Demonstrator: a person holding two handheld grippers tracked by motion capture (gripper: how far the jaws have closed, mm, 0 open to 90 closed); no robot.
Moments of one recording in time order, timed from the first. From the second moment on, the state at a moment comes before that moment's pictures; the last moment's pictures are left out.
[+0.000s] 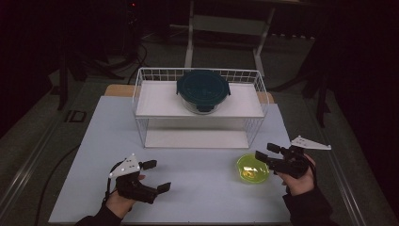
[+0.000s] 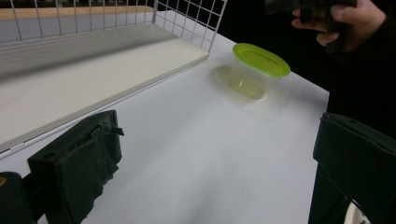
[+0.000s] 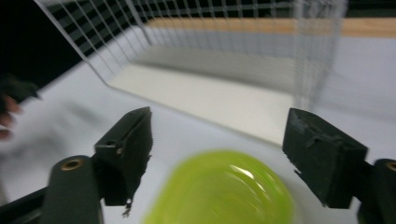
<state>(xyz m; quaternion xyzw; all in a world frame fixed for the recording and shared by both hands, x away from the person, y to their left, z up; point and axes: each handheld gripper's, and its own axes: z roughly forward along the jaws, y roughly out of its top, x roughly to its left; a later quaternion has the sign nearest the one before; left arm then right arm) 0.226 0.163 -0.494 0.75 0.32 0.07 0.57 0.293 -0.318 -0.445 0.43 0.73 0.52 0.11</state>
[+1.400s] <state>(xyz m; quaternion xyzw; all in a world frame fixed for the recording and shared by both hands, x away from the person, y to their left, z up) 0.225 0.160 -0.495 0.75 0.32 0.07 0.57 0.282 -0.344 -0.524 0.49 0.78 0.39 0.06</state>
